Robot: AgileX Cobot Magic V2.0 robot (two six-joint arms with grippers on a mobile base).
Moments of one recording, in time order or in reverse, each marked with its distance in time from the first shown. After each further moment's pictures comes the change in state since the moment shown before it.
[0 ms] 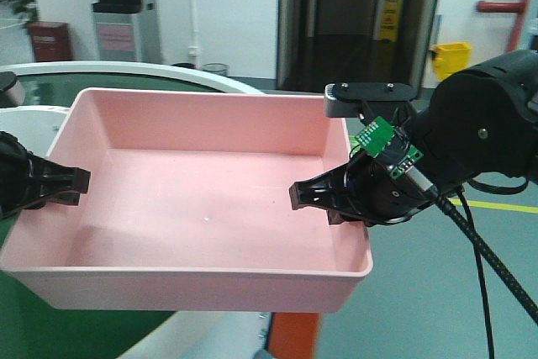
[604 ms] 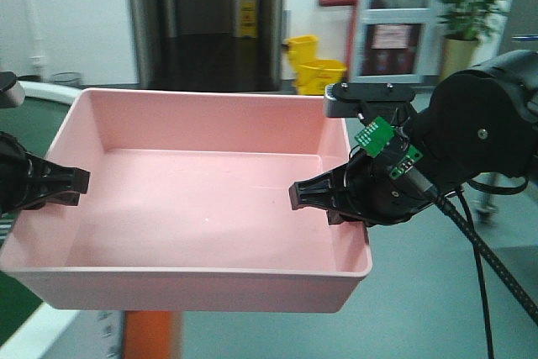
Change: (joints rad) left arm 0.000 0.000 0.000 0.000 0.002 0.000; right arm 0.000 0.000 0.000 0.000 0.000 0.000
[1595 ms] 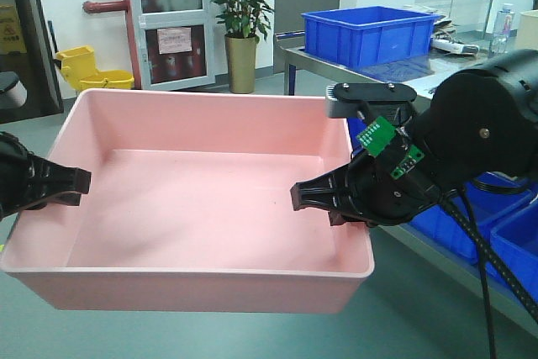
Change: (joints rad) left arm -0.002 0.000 0.000 -0.001 0.000 0.000; right arm 0.000 0.000 0.000 -0.002 0.007 0.000
